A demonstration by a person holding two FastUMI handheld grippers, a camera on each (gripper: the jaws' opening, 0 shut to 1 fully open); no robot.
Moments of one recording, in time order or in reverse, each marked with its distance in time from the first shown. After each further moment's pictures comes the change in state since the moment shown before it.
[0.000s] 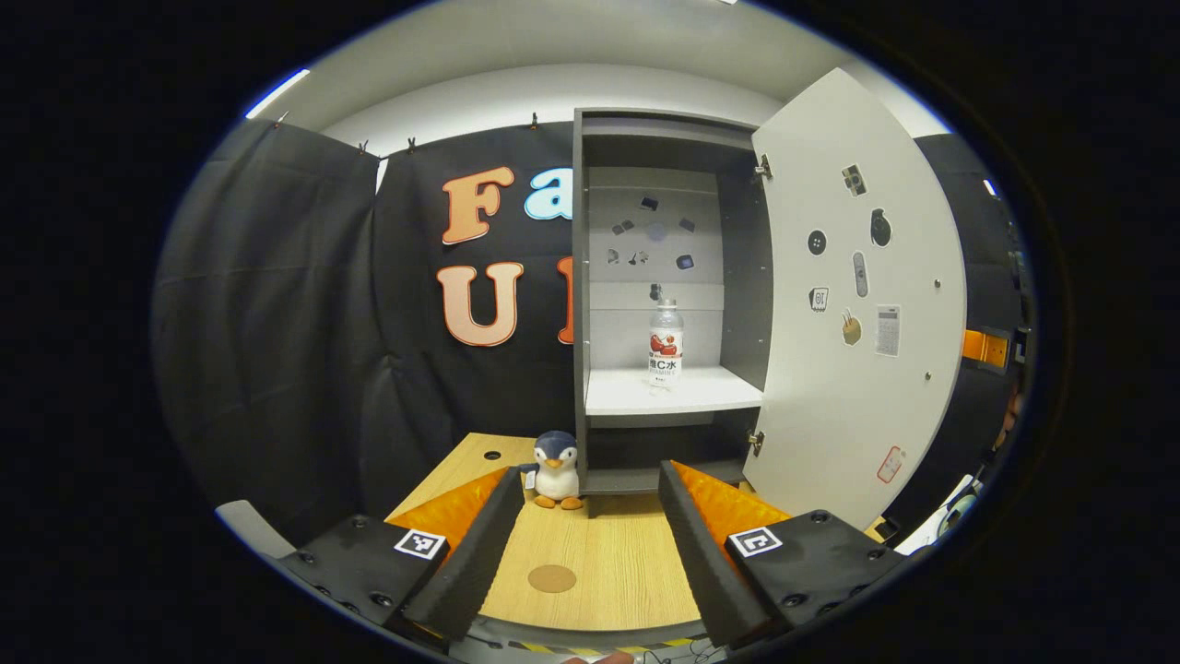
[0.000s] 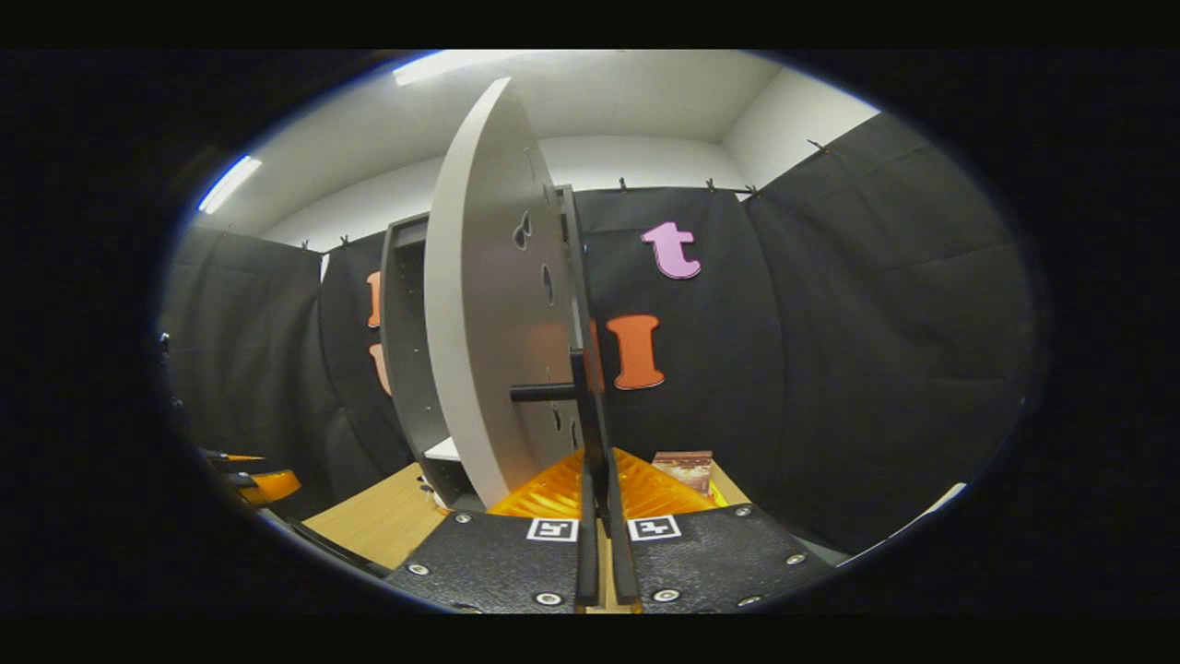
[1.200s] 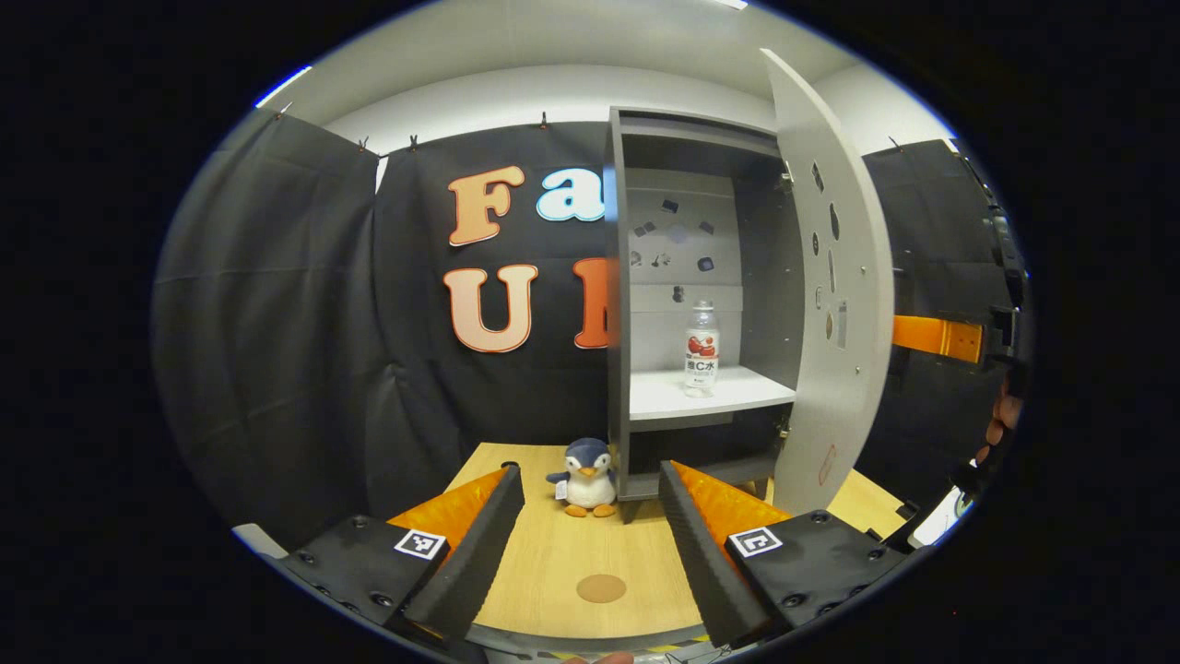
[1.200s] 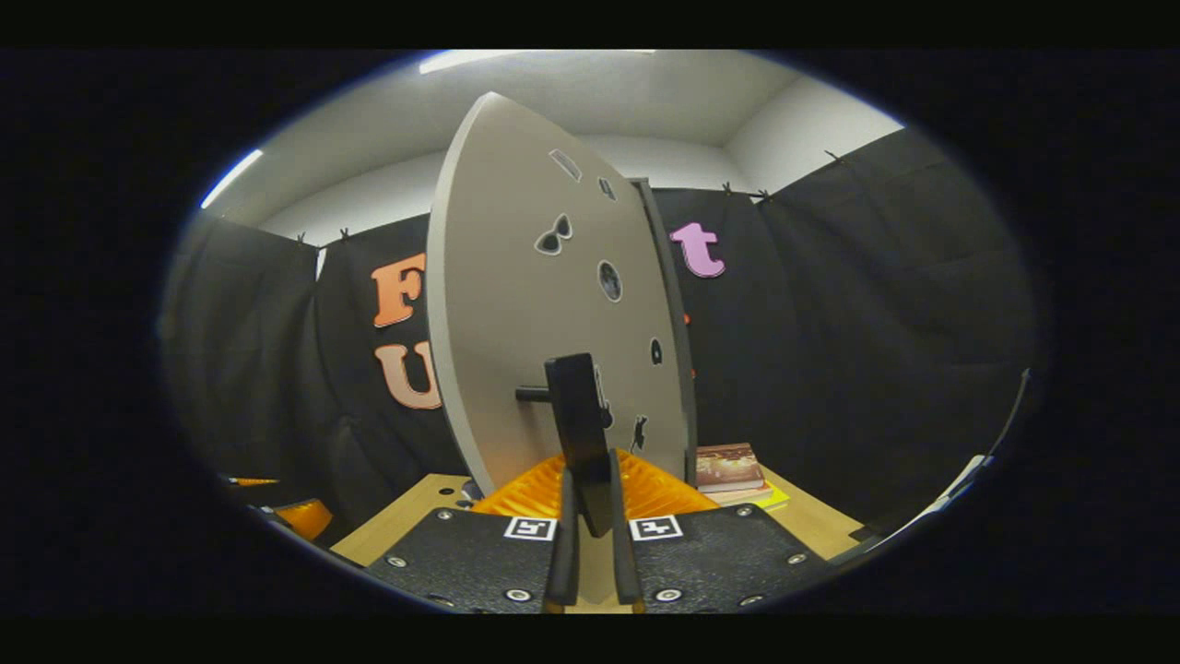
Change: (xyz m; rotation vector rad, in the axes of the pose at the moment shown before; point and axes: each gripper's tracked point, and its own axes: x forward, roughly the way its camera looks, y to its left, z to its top) left arm 0.018 0.079 -0.001 0.023 -0.017 -0.045; right arm 0.017 0.114 -0.007 0.023 0.001 -0.056
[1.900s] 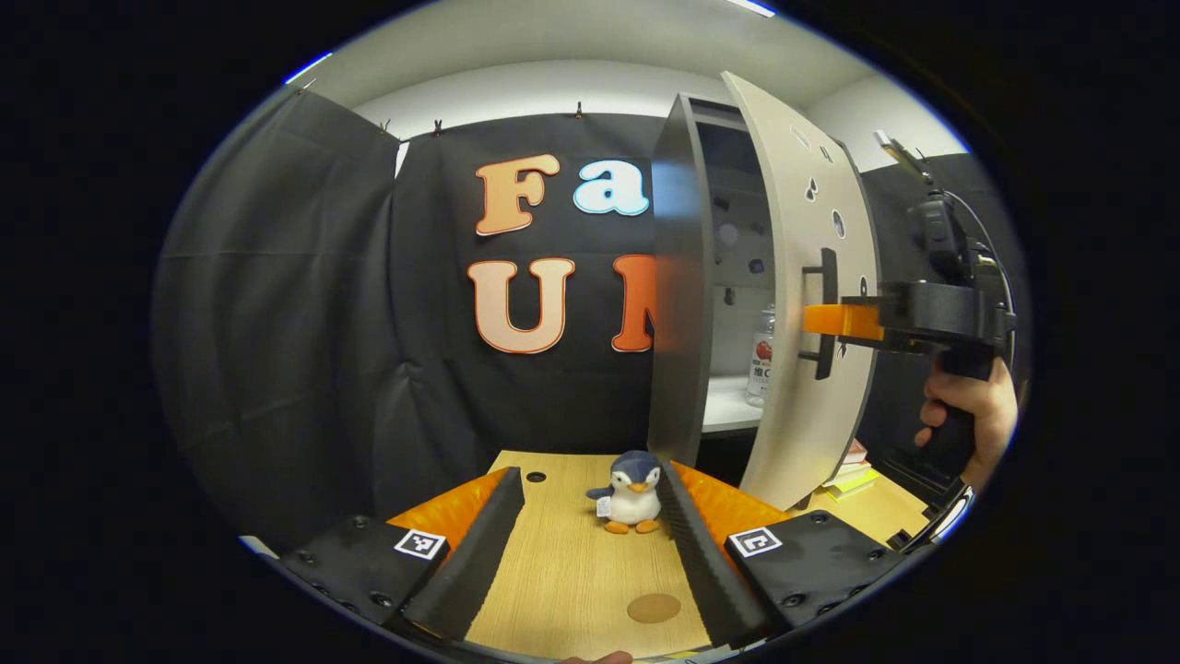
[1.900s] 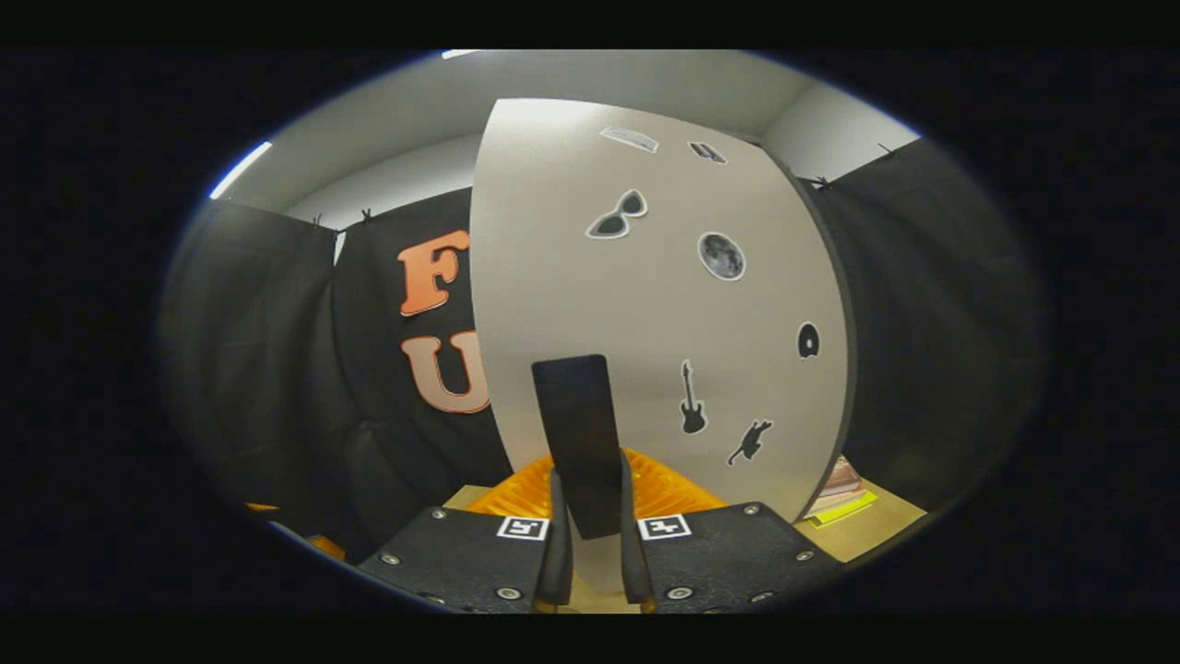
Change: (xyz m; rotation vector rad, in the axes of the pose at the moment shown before) left arm 0.059 0.108 -0.006 -0.021 -0.008 0.030; right arm 0.080 0.103 -0.016 -0.012 0.021 0.065
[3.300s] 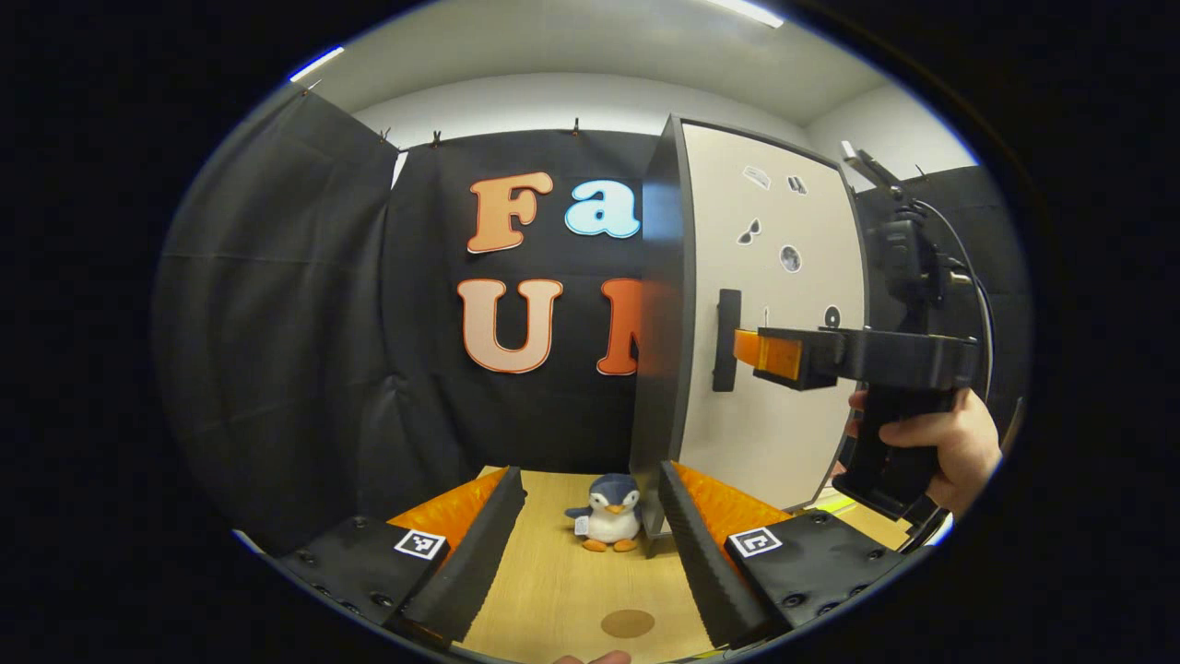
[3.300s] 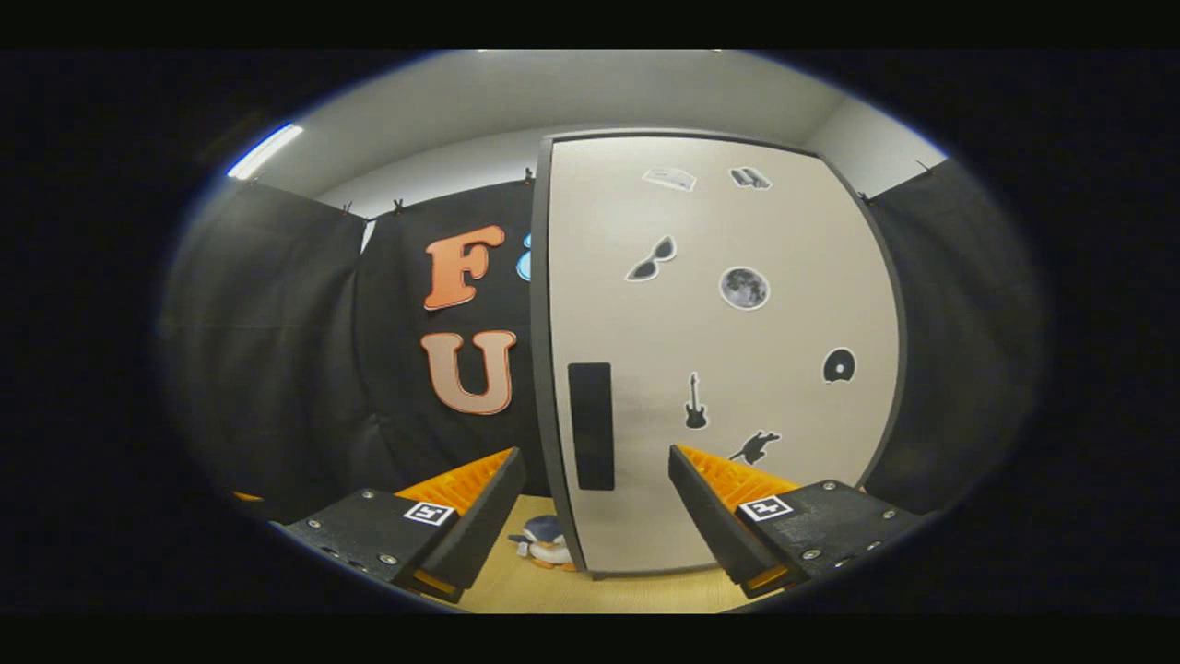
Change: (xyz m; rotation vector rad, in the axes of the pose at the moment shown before) left arm 0.024 0.002 0.024 -0.046 -0.049 -0.029; right arm 0.026 0.038 0.014 -0.089 -0.011 0.069
